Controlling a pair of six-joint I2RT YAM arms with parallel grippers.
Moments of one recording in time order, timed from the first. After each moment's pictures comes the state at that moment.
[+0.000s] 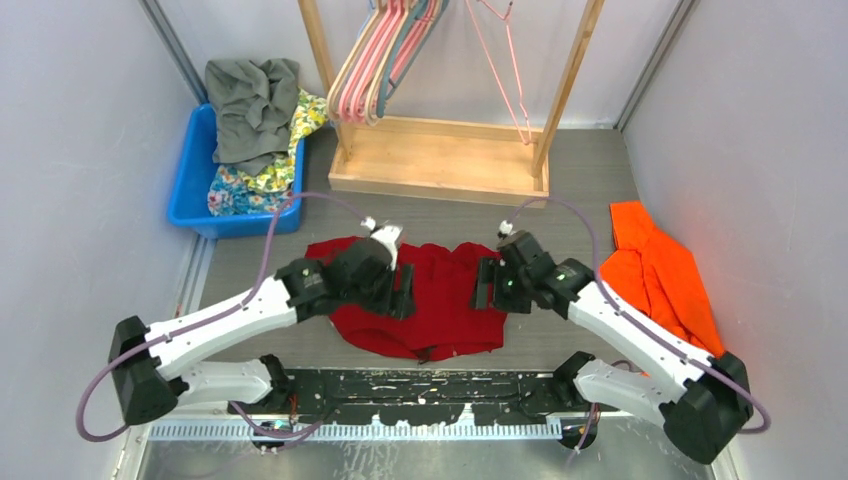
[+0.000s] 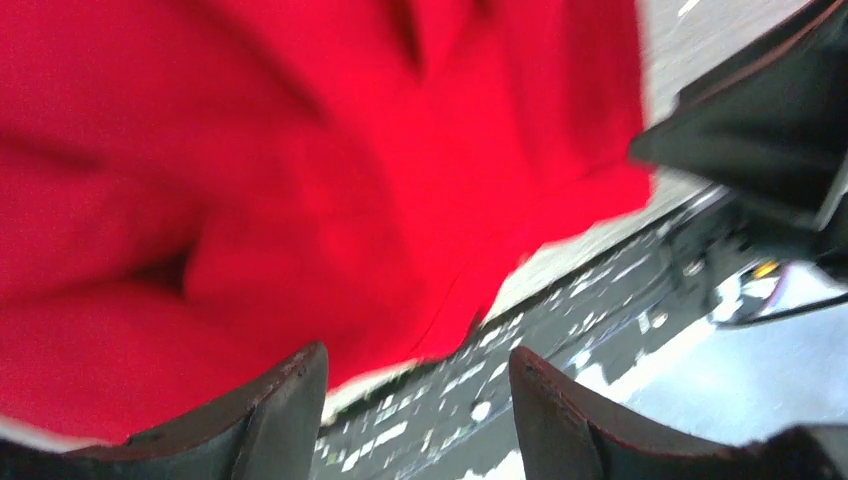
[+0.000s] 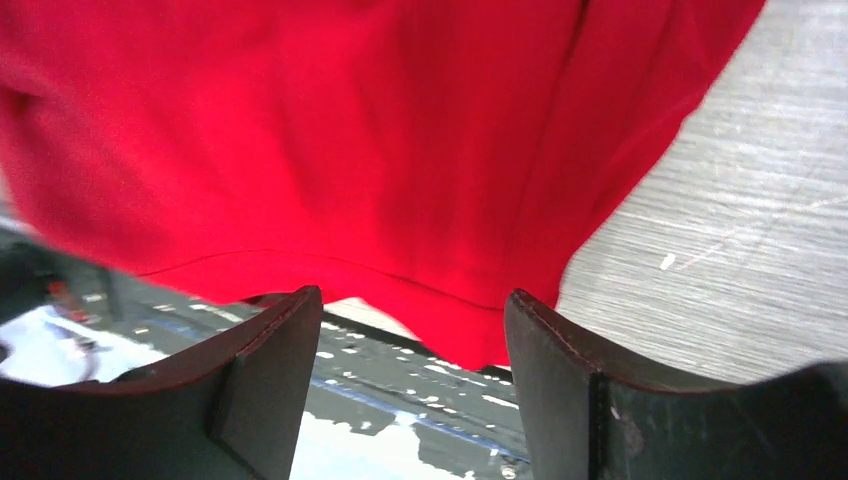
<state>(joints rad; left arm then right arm) -0.98 1.18 1.02 -0.65 -0.04 -0.65 0.59 0.97 0.77 -0.76 -0.12 0.67</state>
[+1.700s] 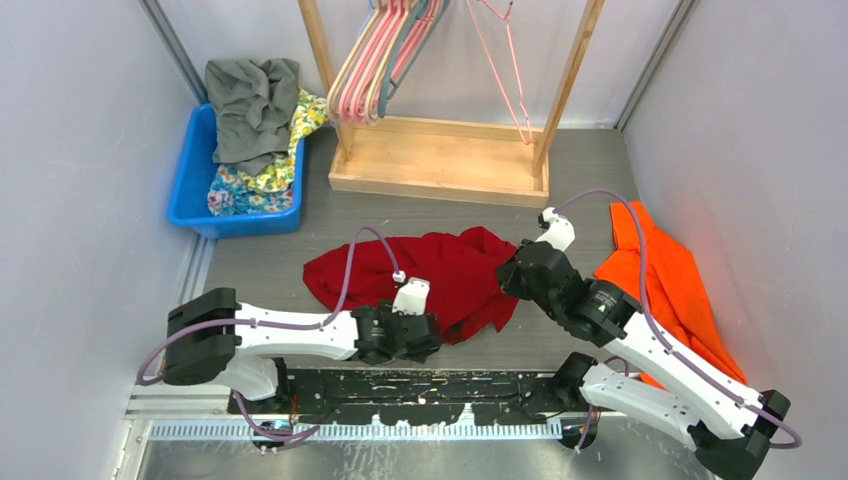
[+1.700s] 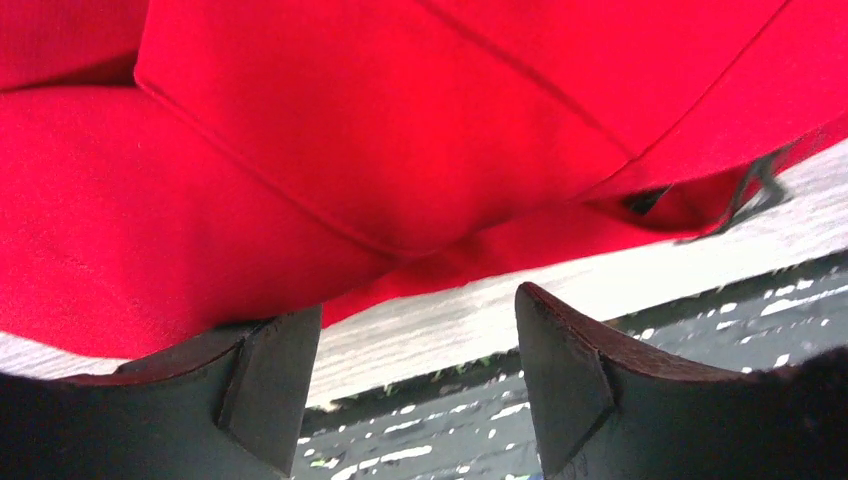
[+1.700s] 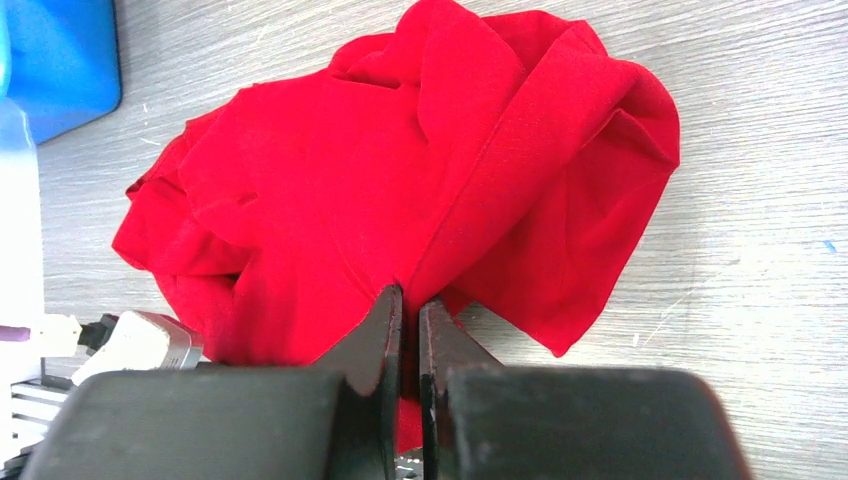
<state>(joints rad) -1.36 1.44 0.82 -0.57 -0.48 -0.97 0.81 0.77 0.83 -0.74 0.42 0.89</state>
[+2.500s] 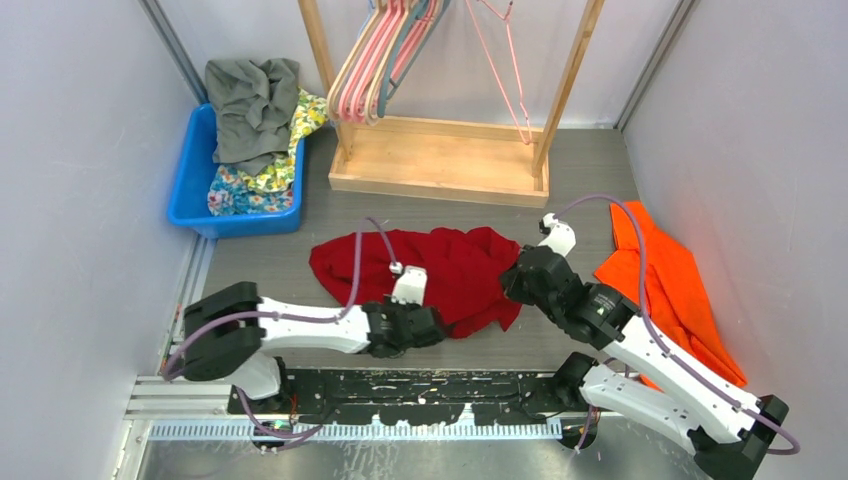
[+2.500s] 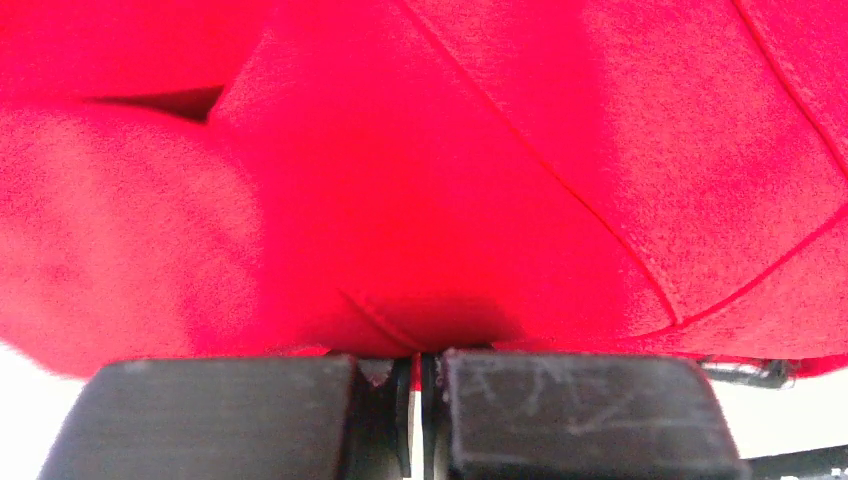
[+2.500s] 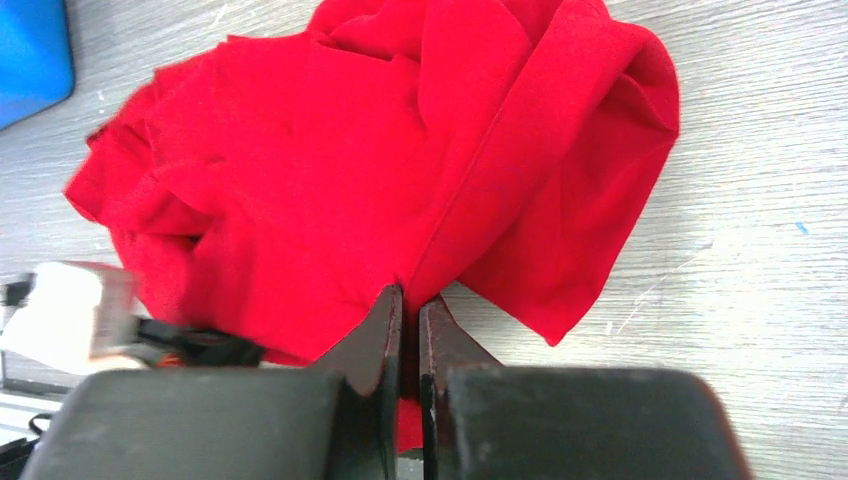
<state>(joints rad) -1.32 1.60 0.85 -0.42 -0.68 -0.97 0.79 0.73 0.77 -0.75 0.41 0.88</state>
